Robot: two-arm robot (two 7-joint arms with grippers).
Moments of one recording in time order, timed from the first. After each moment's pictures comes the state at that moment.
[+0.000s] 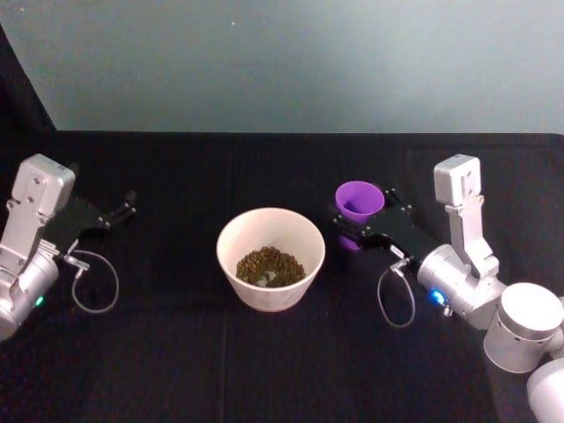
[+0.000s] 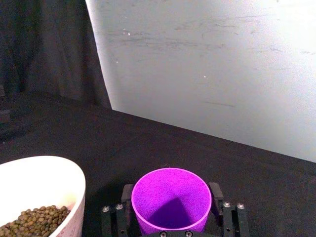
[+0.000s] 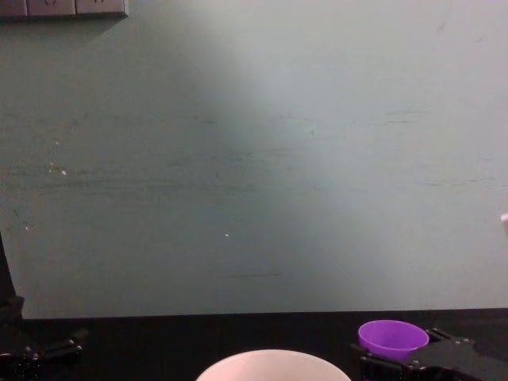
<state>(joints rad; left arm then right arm) -0.20 0.60 0.45 -1.41 -0.25 -0.12 0.03 0.29 0.21 -0.24 -1.15 0.21 -0.13 0.44</state>
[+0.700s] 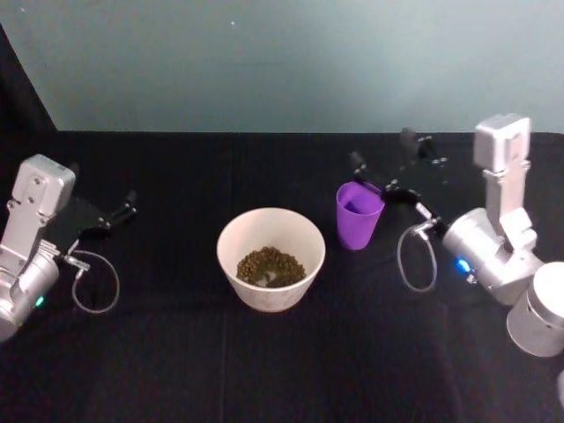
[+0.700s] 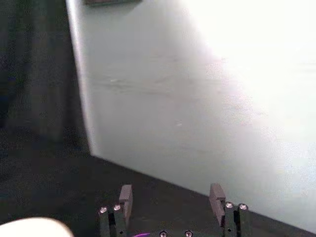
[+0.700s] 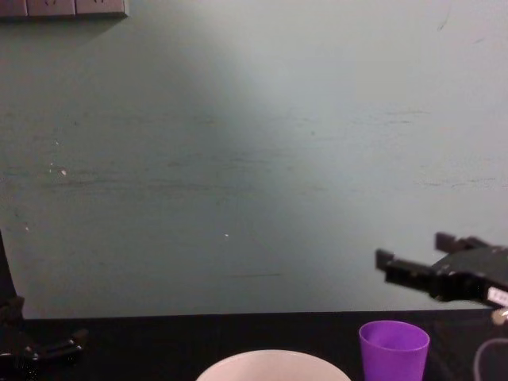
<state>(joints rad) -0.20 0.60 0.45 -1.41 -0.25 -0.12 0.03 0.22 0.27 -0.23 -1.40 0.22 -0.12 0.33</state>
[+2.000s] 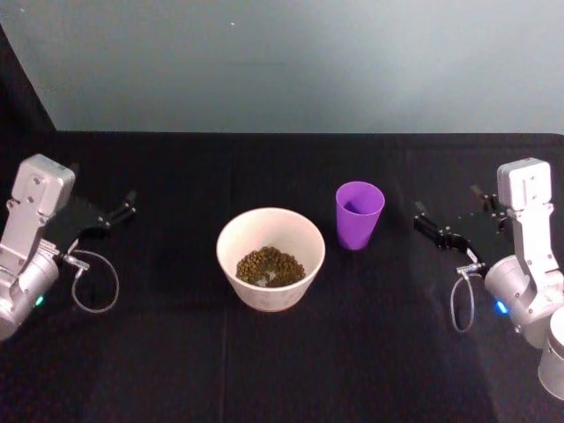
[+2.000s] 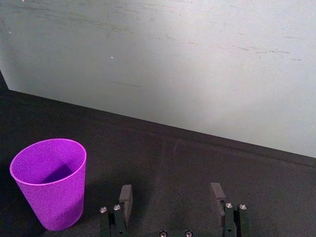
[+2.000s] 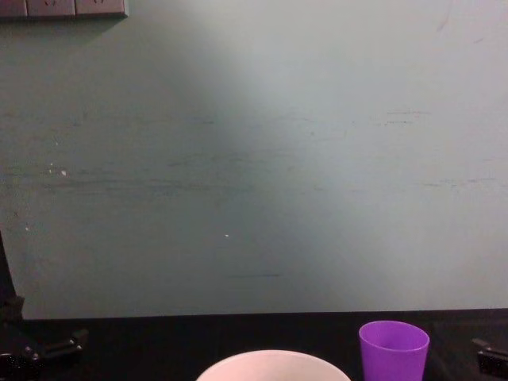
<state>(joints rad) -0.20 0.60 0.45 -1.41 -0.25 -0.12 0.03 0.09 0.25 -0.10 -1.44 0.05 0.05 0.14</state>
